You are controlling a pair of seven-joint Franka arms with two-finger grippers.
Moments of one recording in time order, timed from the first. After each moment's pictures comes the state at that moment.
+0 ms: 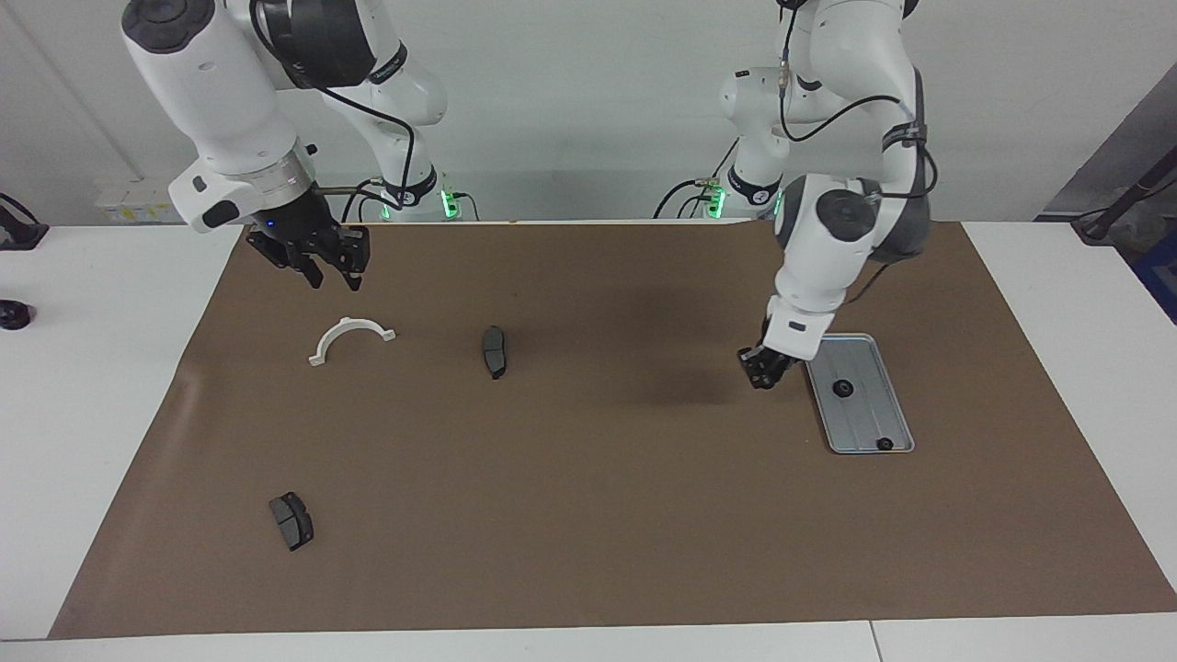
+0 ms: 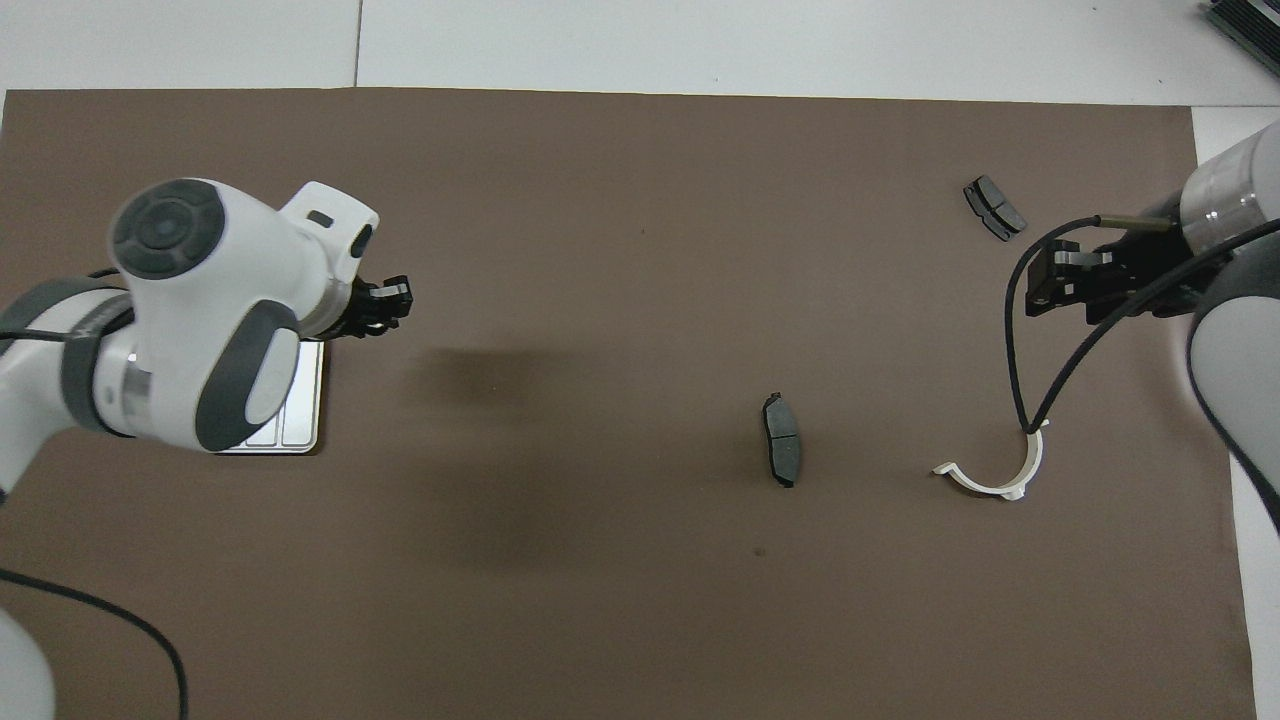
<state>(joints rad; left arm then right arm) 0.03 0.16 -0.24 -1.92 0.02 2.11 -0.42 -0.26 0.11 0.33 -1.50 -0.01 1.55 0.23</state>
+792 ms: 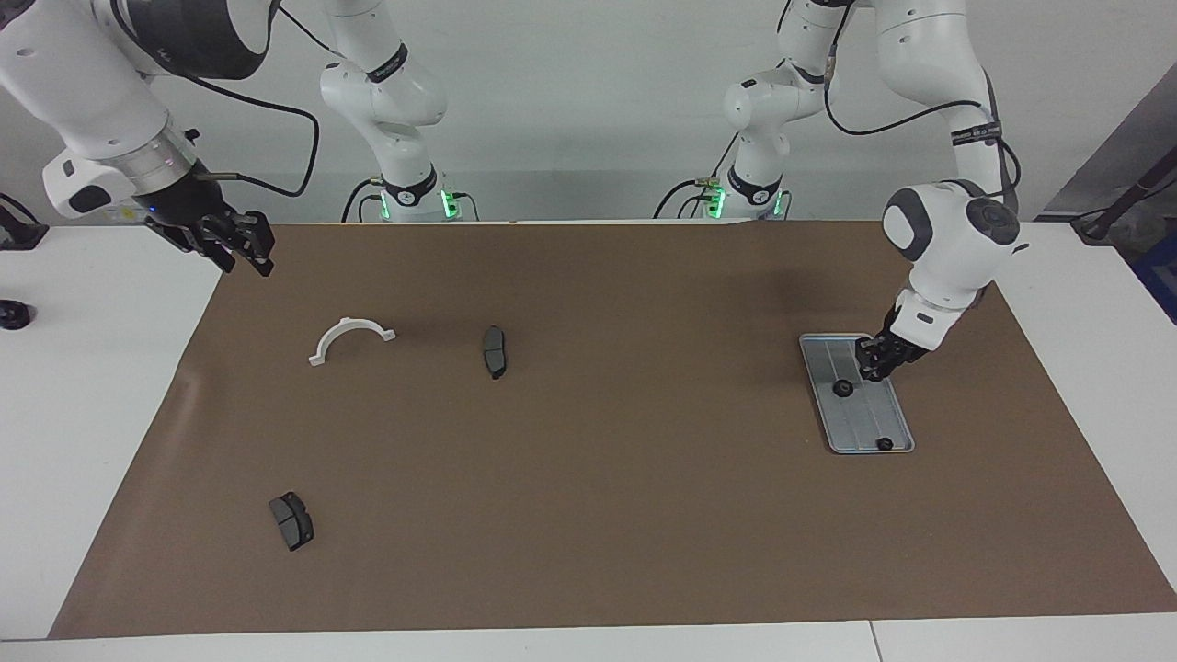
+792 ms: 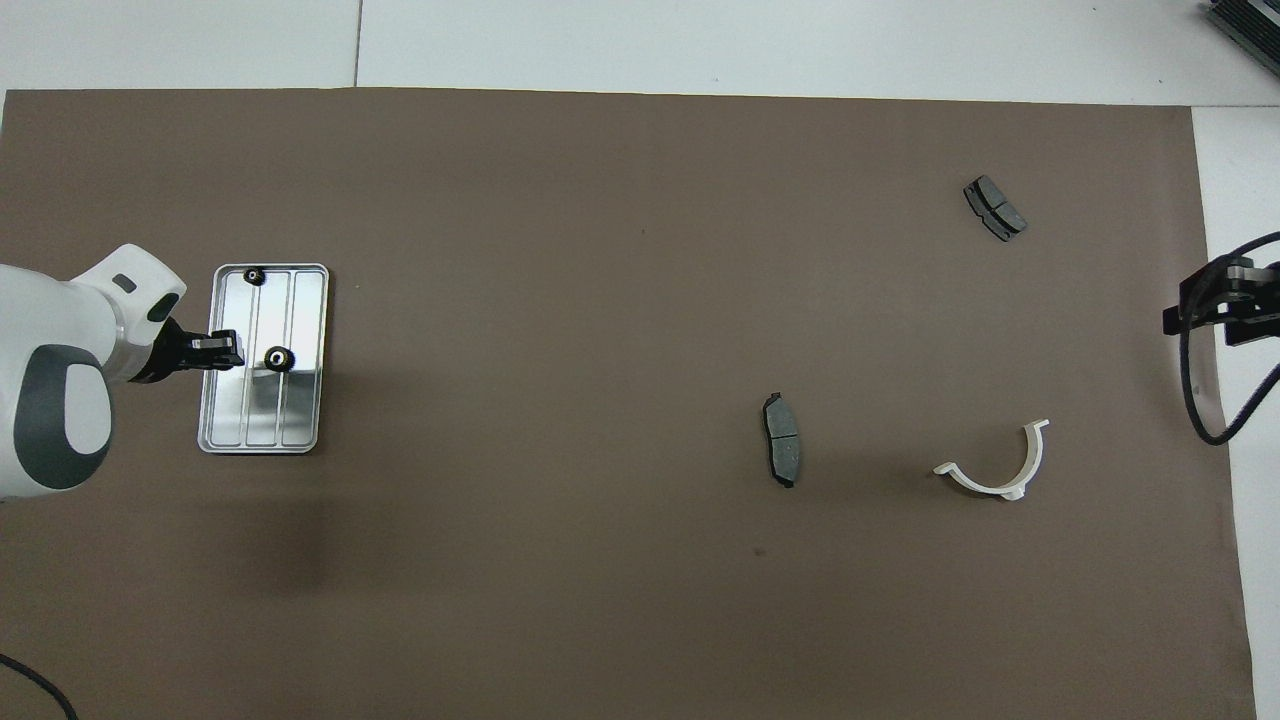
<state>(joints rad) 0.31 0.15 -0.24 -2.19 -0.01 2.41 0.02 -0.19 0.07 0.07 -1.50 0.04 1.49 0.06</state>
